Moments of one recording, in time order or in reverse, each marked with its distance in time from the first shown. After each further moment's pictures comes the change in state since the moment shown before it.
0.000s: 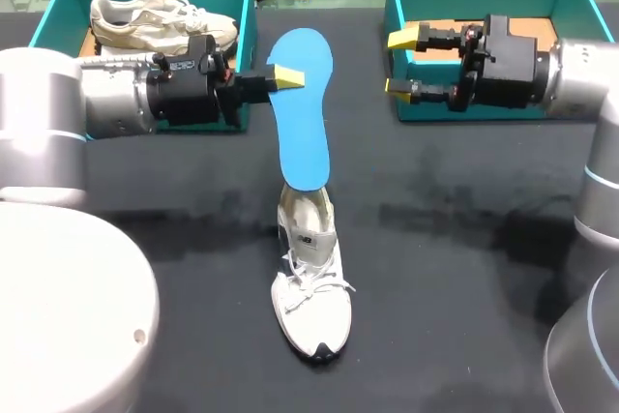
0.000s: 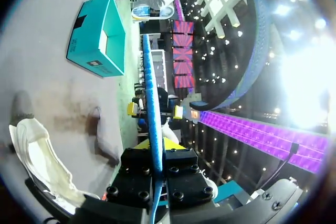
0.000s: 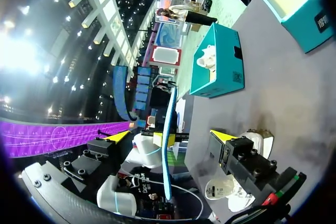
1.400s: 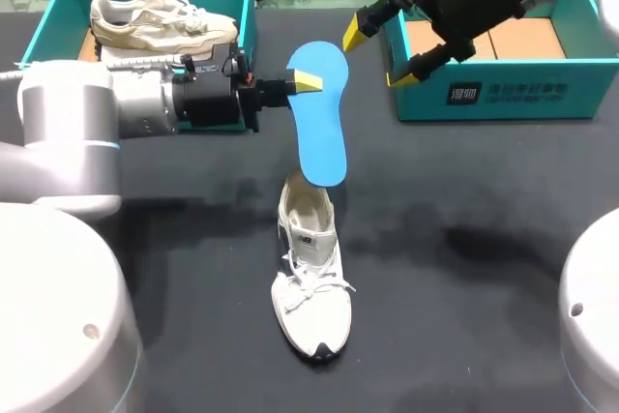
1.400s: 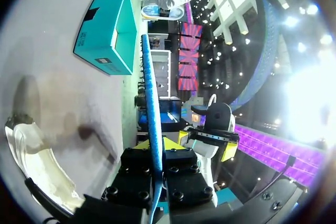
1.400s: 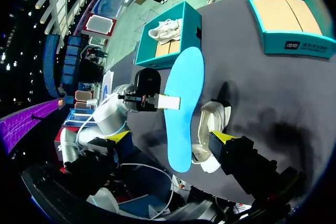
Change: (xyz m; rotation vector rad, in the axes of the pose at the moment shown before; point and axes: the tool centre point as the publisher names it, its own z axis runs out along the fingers) left arm -0.031 -0.019 0.020 0.002 -0.020 -0.090; right arm 0.052 -0.041 0.020 0.246 -0.670 -0.049
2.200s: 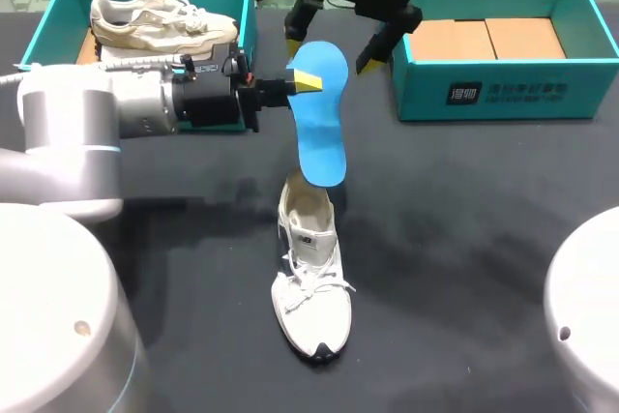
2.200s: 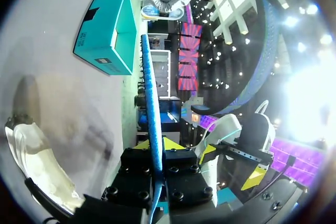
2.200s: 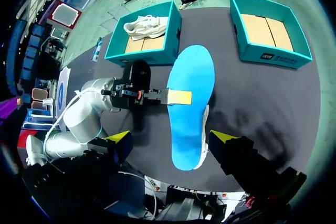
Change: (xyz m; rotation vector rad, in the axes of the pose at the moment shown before) left arm 0.000 0.000 0.000 -0.001 0.001 0.001; right arm 0.049 -0.013 0.030 -0.011 -0.418 -0.029
